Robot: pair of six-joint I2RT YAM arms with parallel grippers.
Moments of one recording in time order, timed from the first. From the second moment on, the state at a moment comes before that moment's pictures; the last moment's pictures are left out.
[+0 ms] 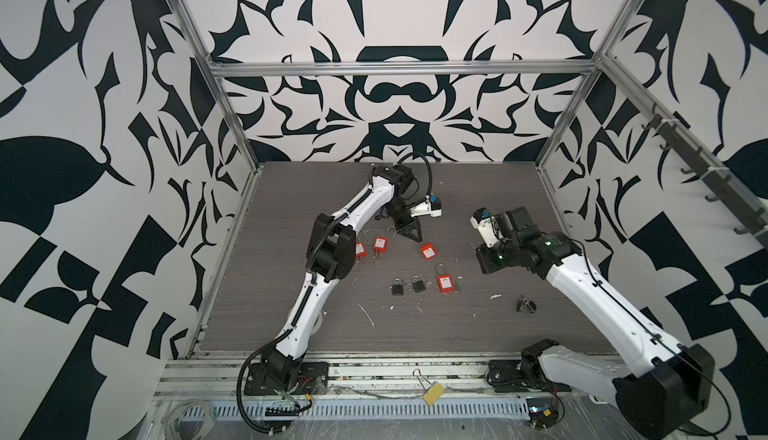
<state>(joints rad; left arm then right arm) -0.60 2.48 2.36 -1.43 0.66 0.83 0.37 1.12 0.97 -0.89 -0.09 0.03</state>
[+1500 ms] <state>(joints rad) -0.64 2.46 2.23 -1.30 0.40 0.90 0.63 1.18 0.78 -0.59 -0.10 0.38</state>
